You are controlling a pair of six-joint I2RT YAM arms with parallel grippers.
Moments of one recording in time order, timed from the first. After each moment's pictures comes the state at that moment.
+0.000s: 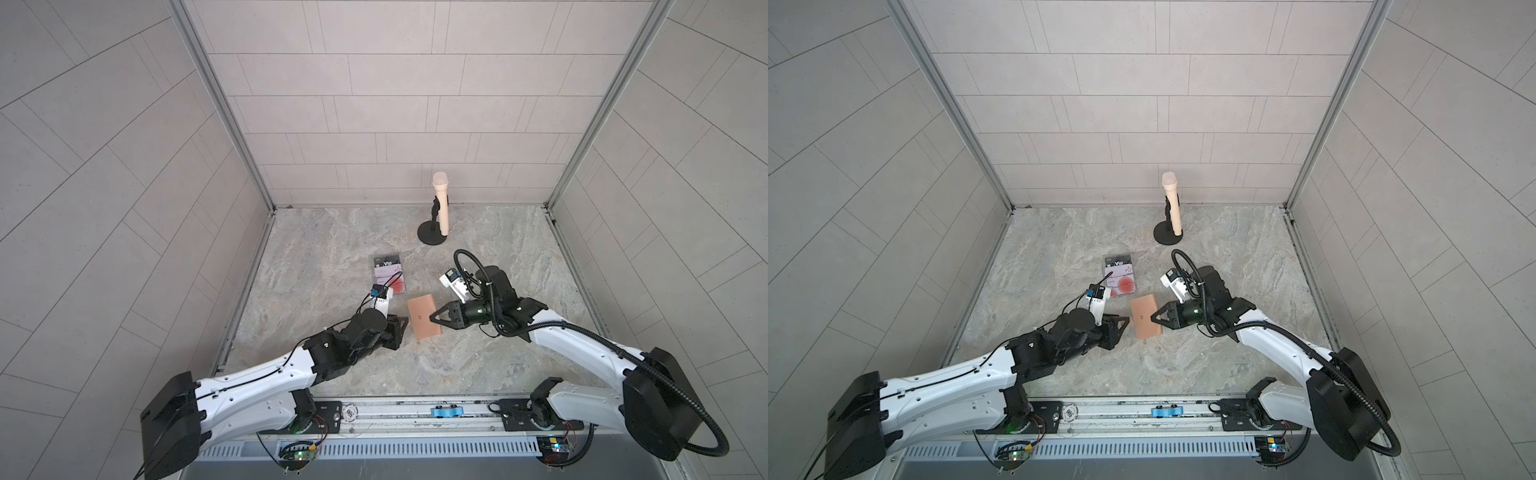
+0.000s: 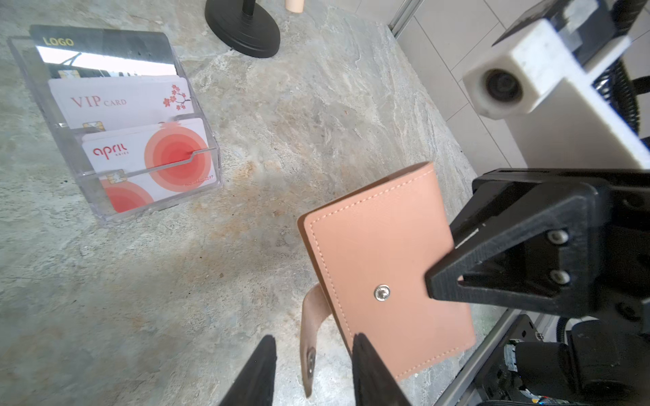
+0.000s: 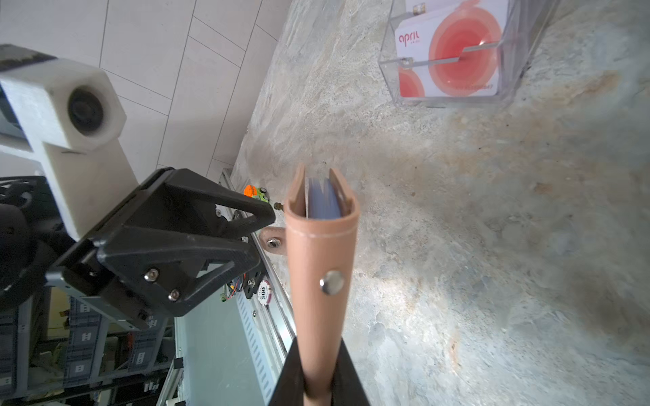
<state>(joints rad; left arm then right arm) -1.01 0.97 0.50 -0.08 -0.20 -0.68 0.52 1.20 0.66 -0.16 -0.77 0.50</state>
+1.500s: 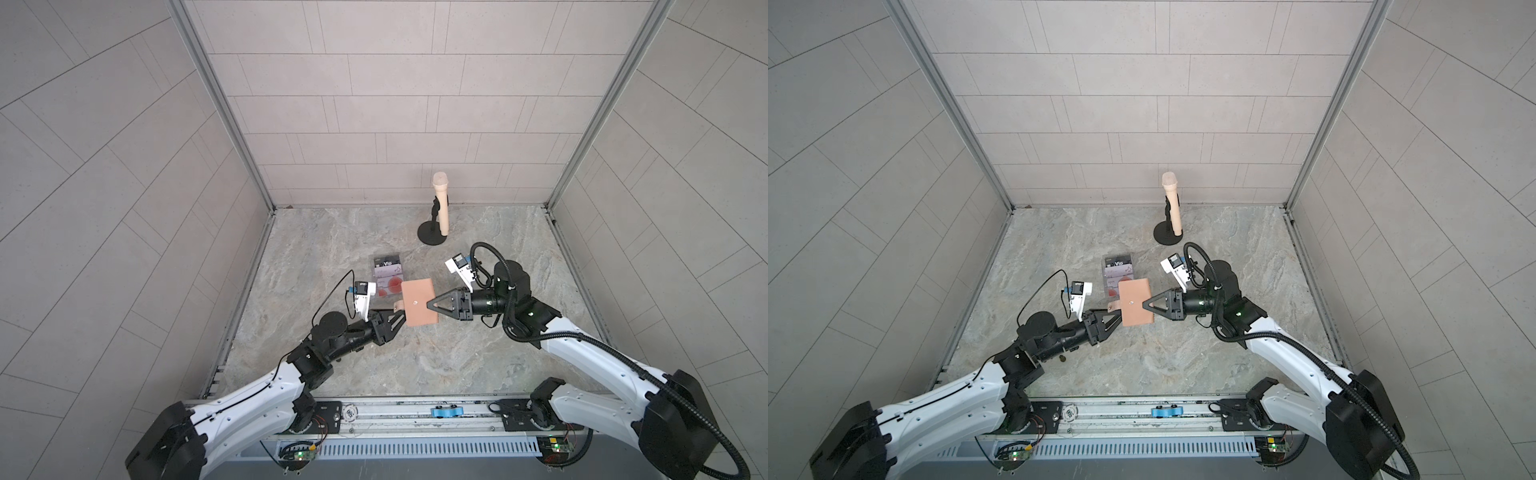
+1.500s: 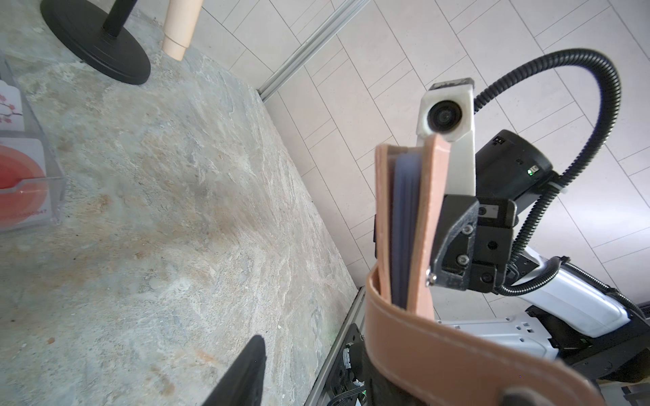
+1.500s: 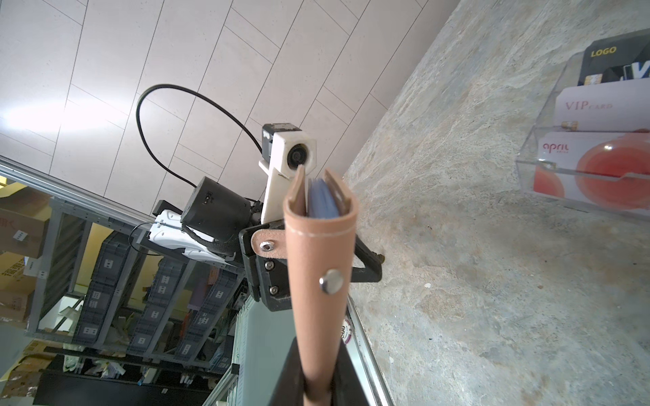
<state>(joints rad) -0.77 0.81 0.24 0.47 0.29 -0.88 0.52 1.08 0.65 0.16 -0.93 0.73</state>
